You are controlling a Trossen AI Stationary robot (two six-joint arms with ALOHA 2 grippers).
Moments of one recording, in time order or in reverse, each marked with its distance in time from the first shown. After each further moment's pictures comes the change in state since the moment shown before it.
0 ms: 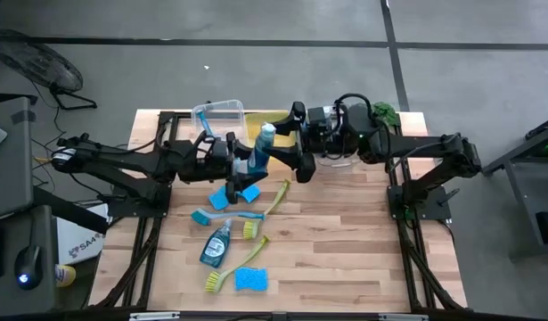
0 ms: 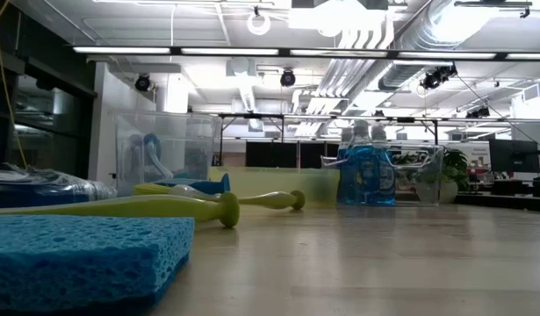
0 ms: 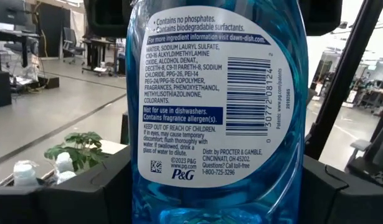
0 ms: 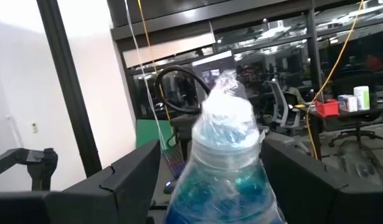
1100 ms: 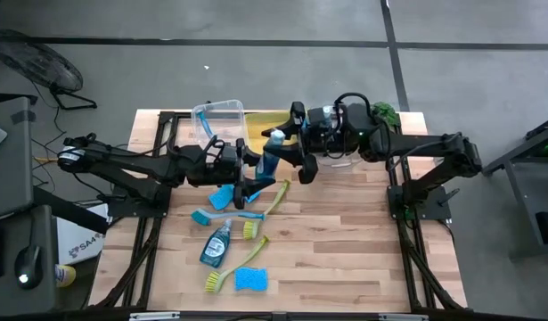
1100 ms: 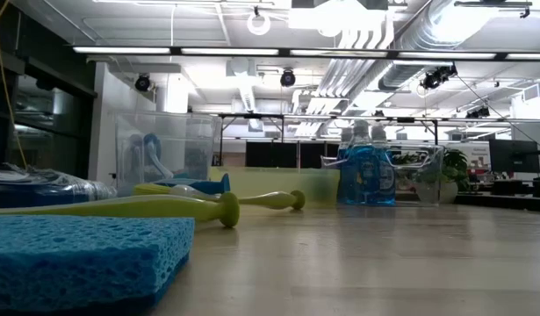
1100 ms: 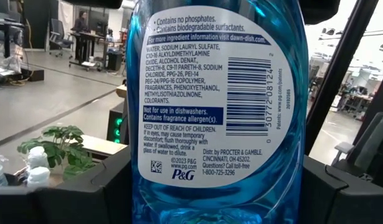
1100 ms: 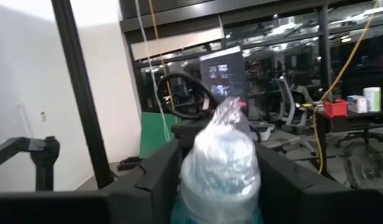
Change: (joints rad) left arm 0.000 0.080 0.001 0.087 0.022 -0.054; right arm -0.001 -0.001 0.000 -0.025 -0.052 -0.027
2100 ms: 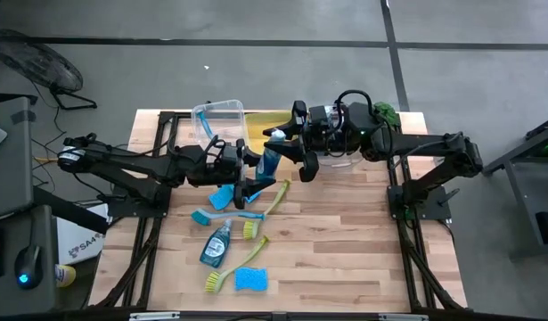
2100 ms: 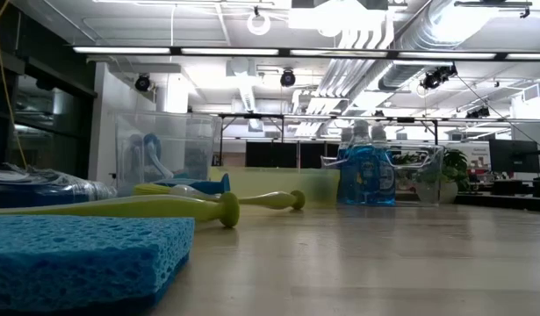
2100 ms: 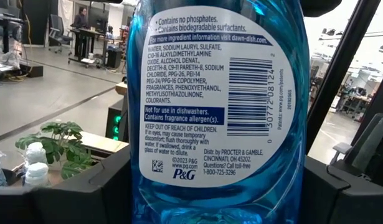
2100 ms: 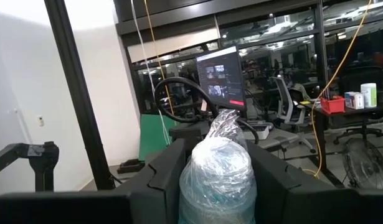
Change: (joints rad) left arm 0.000 0.000 -0.001 0.002 0.002 -0.018; right arm 0.001 -0.001 0.001 -0.019 0.013 0.013
